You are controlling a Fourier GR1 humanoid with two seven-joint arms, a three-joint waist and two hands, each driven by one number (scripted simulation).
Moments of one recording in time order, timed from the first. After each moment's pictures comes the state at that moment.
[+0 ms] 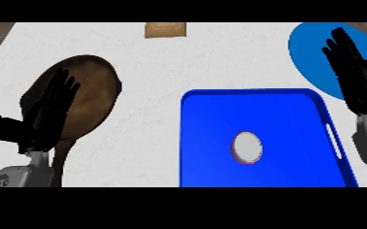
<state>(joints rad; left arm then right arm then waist) -0.09 0.31 0.03 -1.48 0.38 0.07 0.02 -0.32 -0.56 0.06 -1.43 -0.36 -0.17 0.10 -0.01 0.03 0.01</state>
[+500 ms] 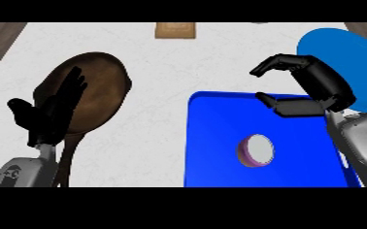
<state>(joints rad) -0.14 0.35 -0.05 -1.44 0.25 0.10 0.09 -0.45 -0.55 0.27 -1.47 -0.30 0.21 -0.11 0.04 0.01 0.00</state>
